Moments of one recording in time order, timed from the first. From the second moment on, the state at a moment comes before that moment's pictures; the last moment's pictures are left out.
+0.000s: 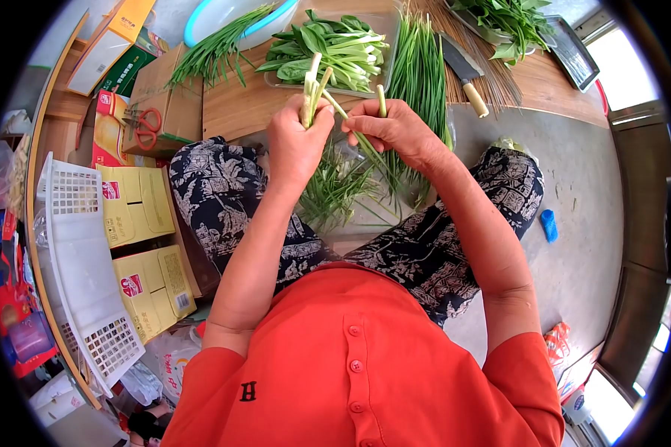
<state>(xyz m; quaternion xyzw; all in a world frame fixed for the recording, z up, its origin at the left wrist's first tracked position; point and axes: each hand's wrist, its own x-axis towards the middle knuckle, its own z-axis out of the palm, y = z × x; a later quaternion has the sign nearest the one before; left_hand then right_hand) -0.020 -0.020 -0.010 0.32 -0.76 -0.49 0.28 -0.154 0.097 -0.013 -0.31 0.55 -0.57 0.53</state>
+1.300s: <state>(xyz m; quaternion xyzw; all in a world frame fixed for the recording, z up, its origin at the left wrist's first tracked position) -0.014 -0.042 0.009 0.29 -0.65 -0.68 0.15 -0.147 0.098 -0.014 -0.32 0.54 -0.53 0.58</state>
